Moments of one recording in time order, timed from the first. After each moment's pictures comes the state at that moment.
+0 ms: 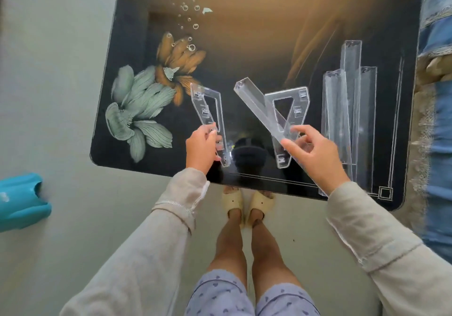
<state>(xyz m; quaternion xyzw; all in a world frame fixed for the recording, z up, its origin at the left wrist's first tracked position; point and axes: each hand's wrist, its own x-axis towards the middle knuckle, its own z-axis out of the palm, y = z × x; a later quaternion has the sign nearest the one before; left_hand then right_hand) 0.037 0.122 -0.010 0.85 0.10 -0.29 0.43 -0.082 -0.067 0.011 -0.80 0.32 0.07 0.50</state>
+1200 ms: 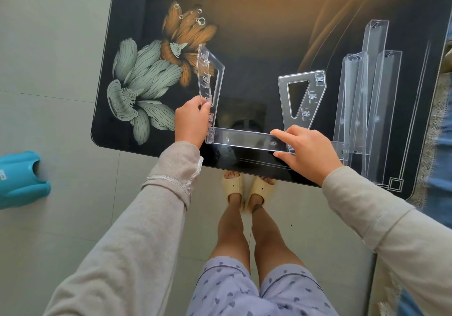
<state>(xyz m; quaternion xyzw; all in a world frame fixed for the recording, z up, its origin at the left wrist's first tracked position) 0.068 0.140 -0.002 0.92 0.02 -0.24 0.31 -0.076 -0.046 -0.005 -0.97 0.03 0.14 0.18</state>
